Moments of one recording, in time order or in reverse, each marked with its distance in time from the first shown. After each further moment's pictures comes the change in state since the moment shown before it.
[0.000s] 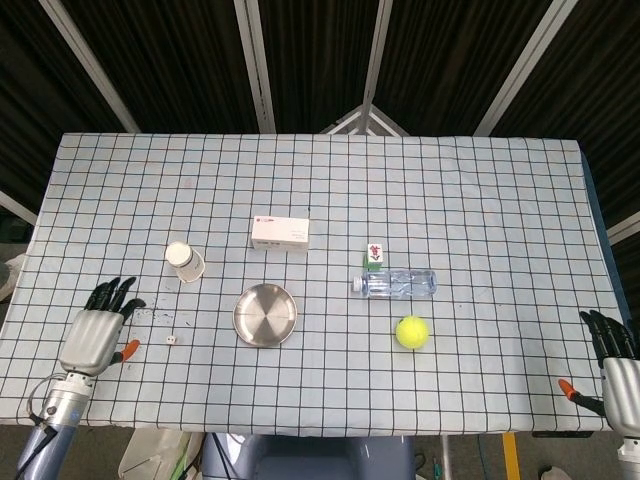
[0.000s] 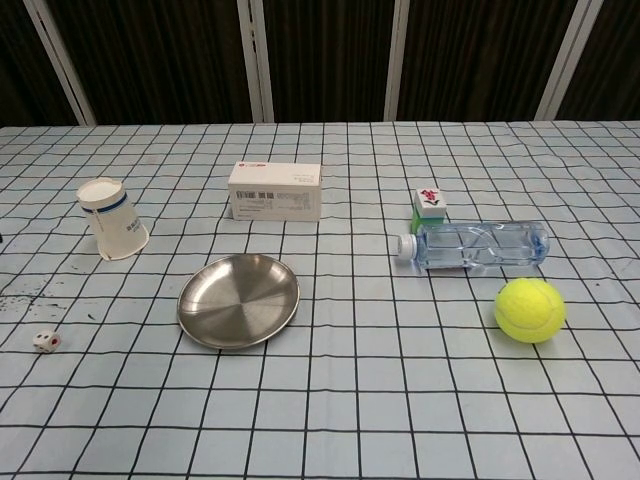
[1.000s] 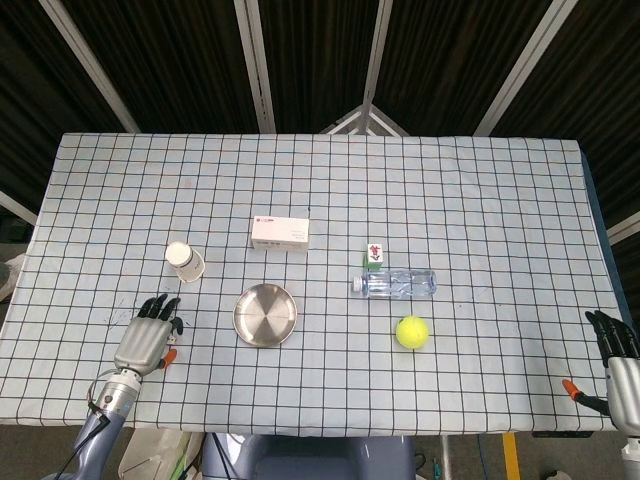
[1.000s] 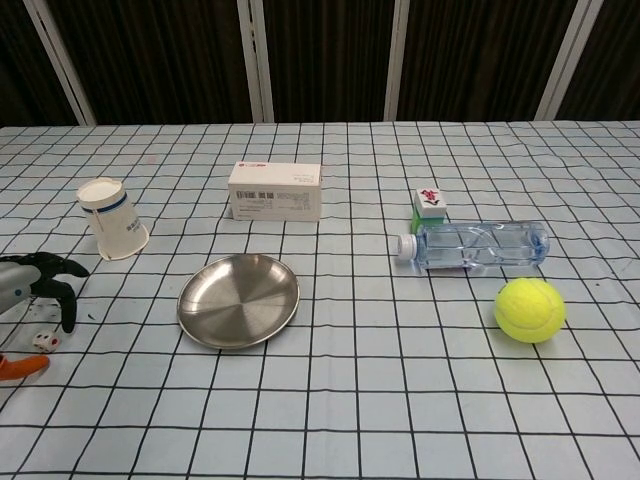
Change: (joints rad) left arm -0.083 -0.189 0.009 0.093 -0.160 -0.127 0.151; right arm 0.000 0.009 0.003 0.002 0.020 -0.015 0.013
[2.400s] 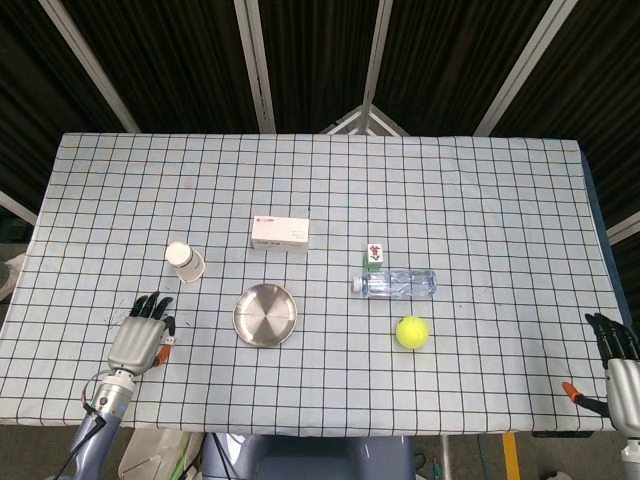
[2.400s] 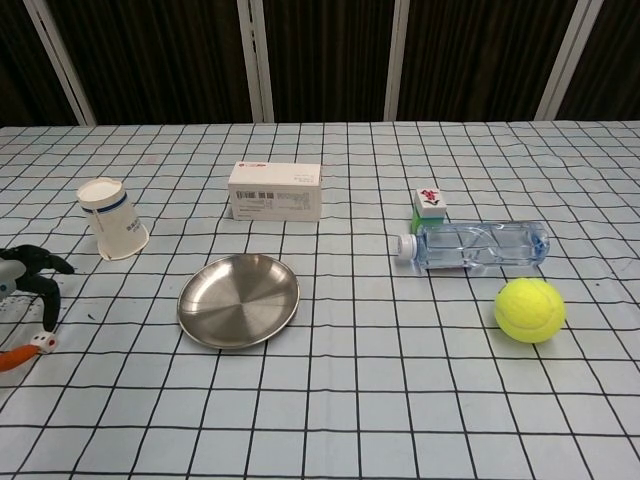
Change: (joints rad) left arm 0.004 -0.006 0.016 0.021 0.001 0.052 0.001; right arm -0.003 0.006 -0.002 -0.014 0.014 -0.009 -0.005
